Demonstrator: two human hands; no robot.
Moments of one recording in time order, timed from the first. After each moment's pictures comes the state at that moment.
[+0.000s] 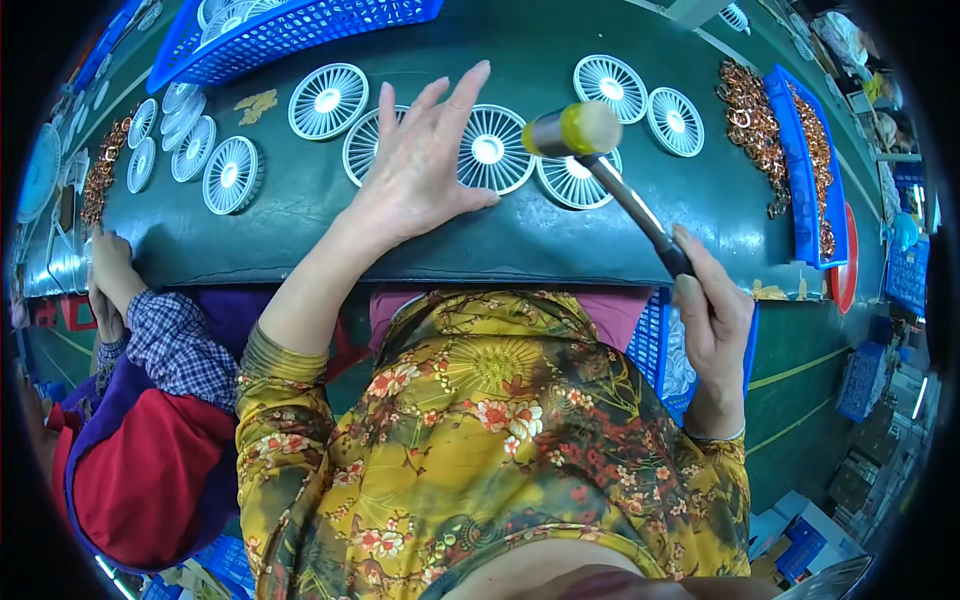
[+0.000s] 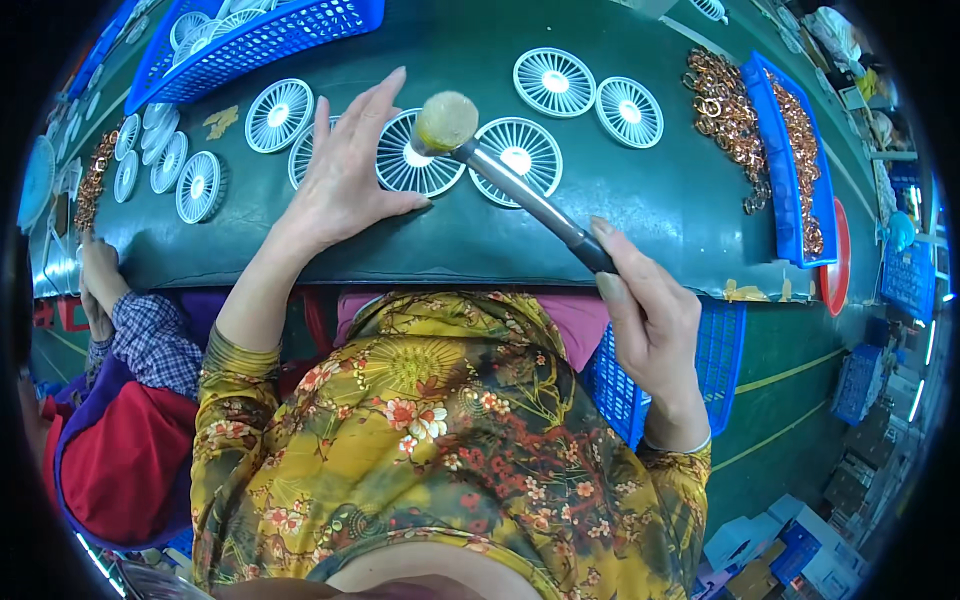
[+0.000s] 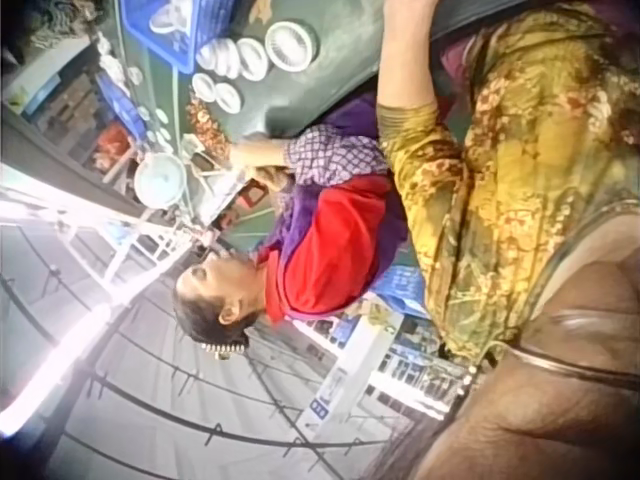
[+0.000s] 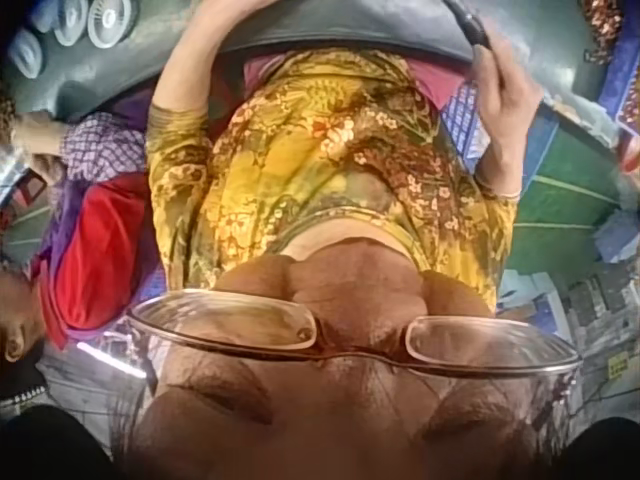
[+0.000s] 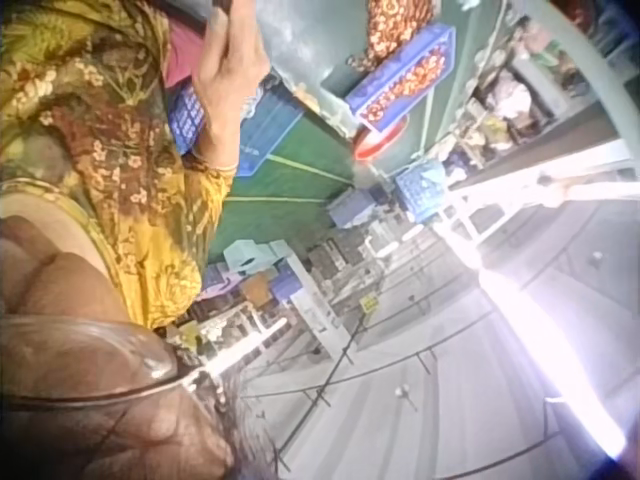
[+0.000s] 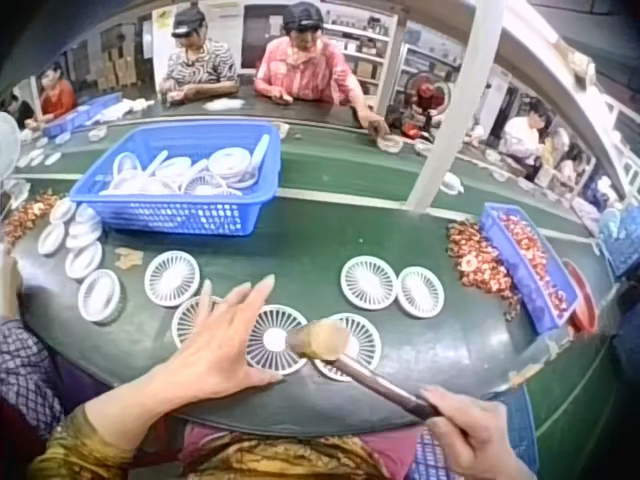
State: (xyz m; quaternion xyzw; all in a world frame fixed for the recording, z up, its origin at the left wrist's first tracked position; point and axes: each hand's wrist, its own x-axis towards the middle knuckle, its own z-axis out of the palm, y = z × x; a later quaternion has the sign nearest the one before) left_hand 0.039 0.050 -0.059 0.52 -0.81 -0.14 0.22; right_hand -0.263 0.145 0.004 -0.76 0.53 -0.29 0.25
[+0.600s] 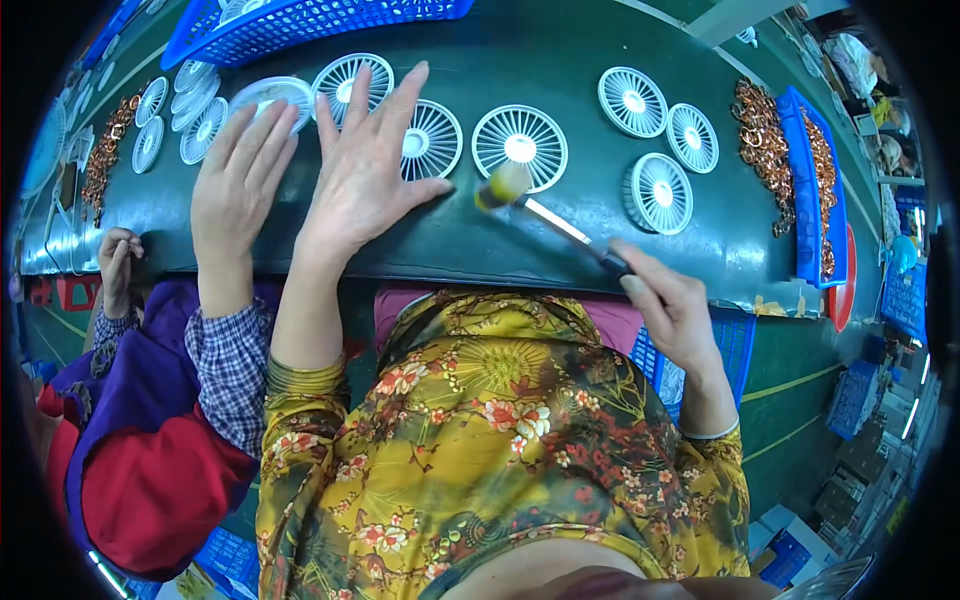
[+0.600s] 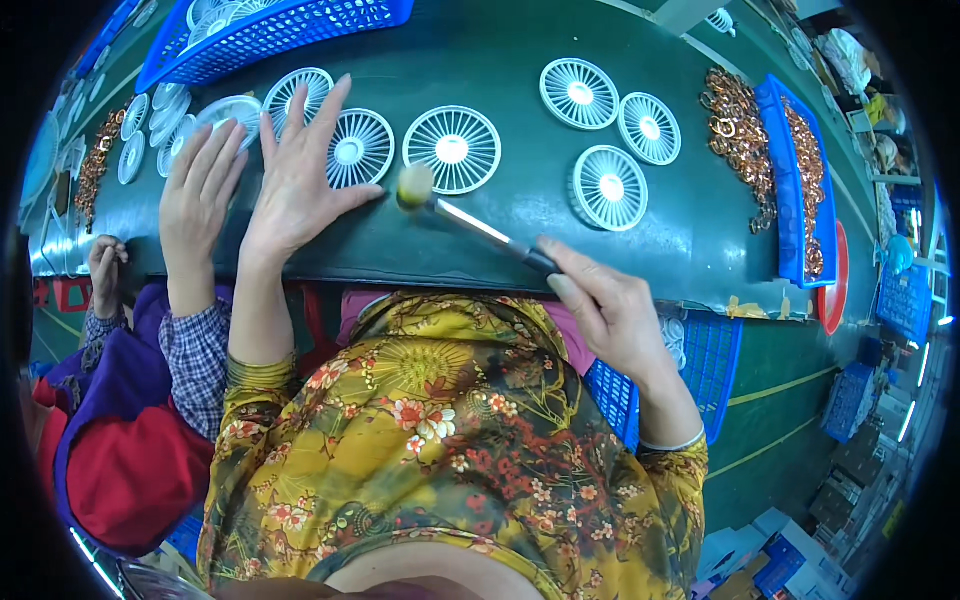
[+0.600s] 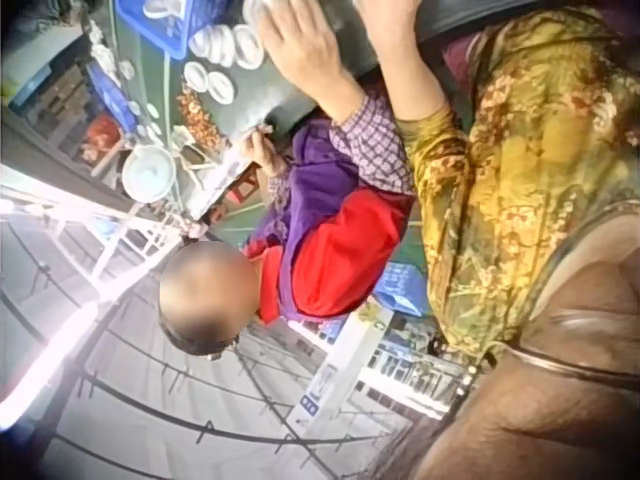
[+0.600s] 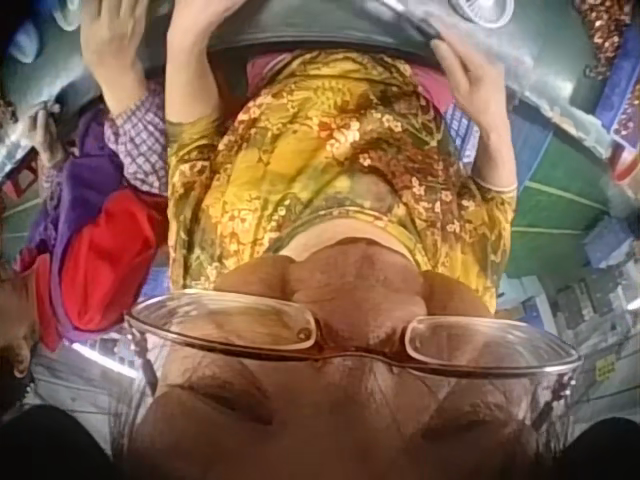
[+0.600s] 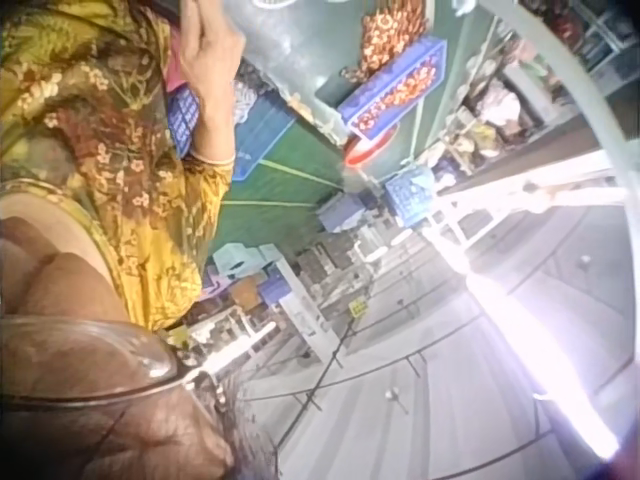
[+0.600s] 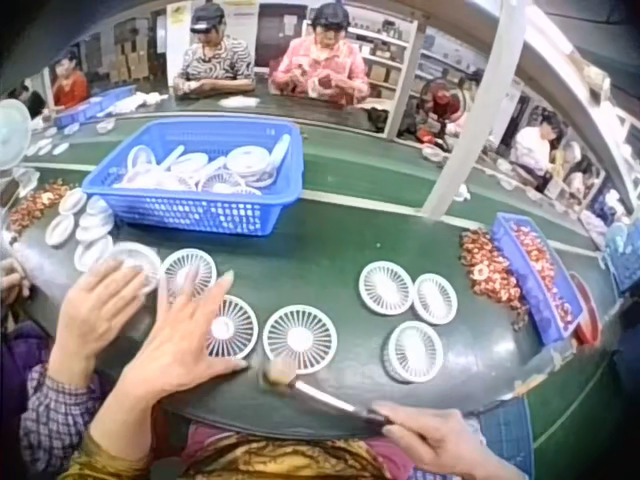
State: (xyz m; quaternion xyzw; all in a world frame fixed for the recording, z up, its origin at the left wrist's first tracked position) left_hand 0.092 0.060 -0.057 0.59 -0.78 -0.07 0.21; right_hand -0.238 0.128 -0.023 -0.76 0.51 -0.19 0.35
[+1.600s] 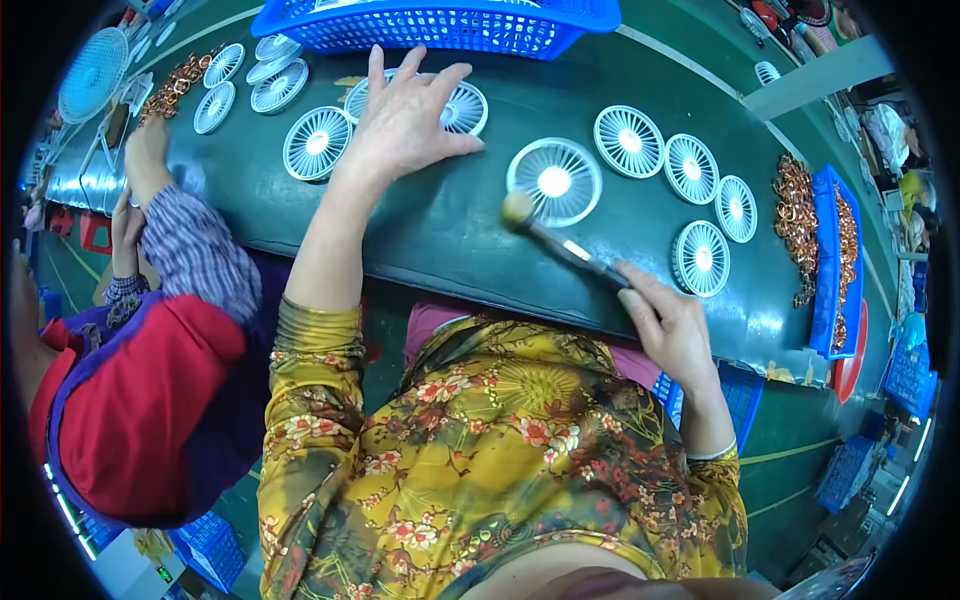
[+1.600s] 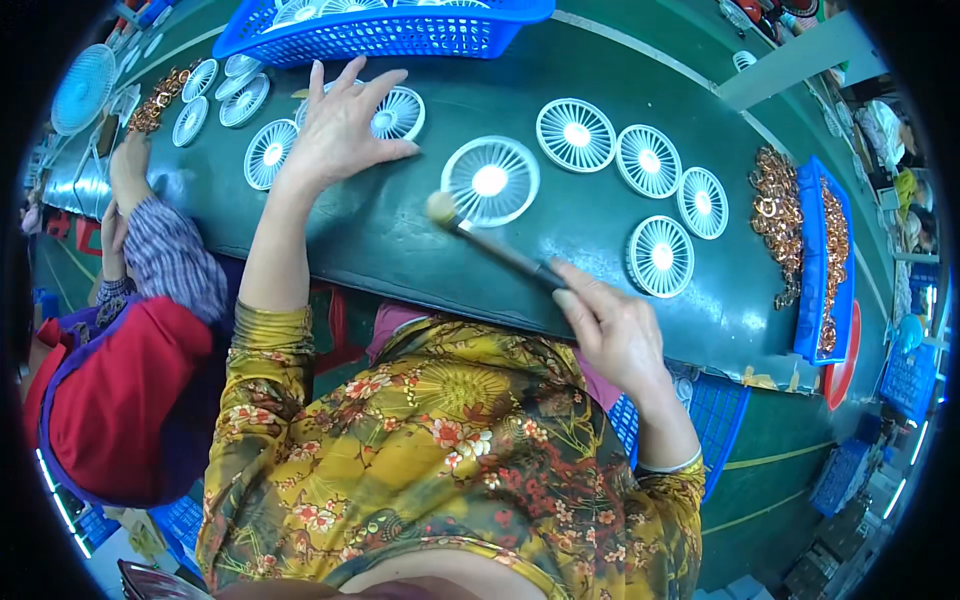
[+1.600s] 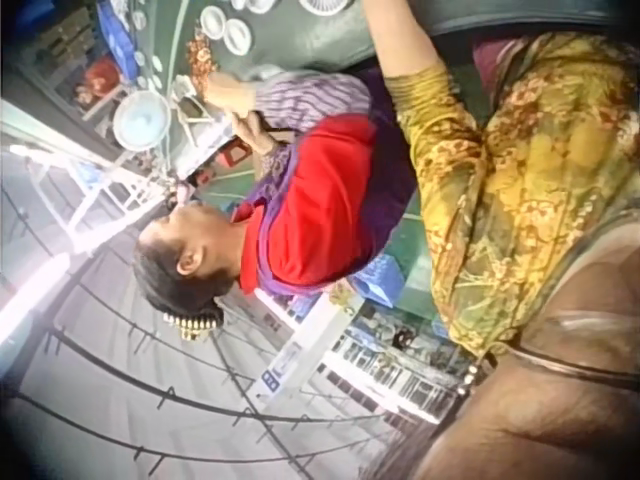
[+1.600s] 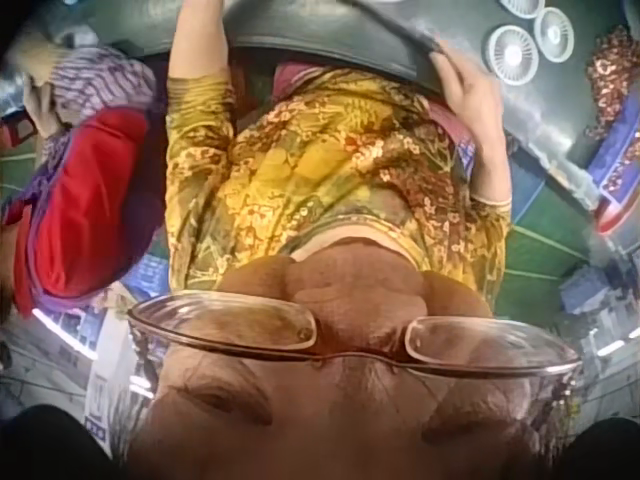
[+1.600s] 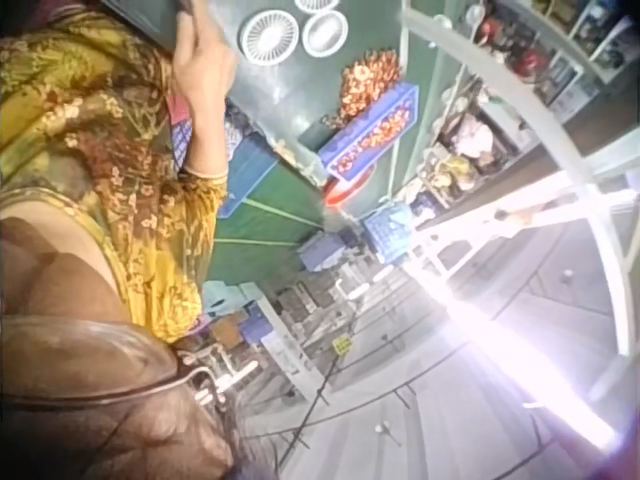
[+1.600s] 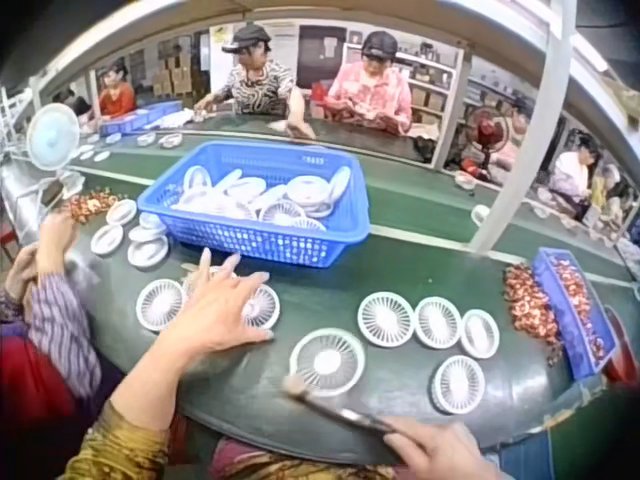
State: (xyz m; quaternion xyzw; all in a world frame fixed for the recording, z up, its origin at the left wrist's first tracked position) left_hand 0.143 0.013 -0.054 0.62 -0.77 0.03 0.13; right_hand -0.201 0.105 -0.047 -0.82 0.47 -0.19 0.26
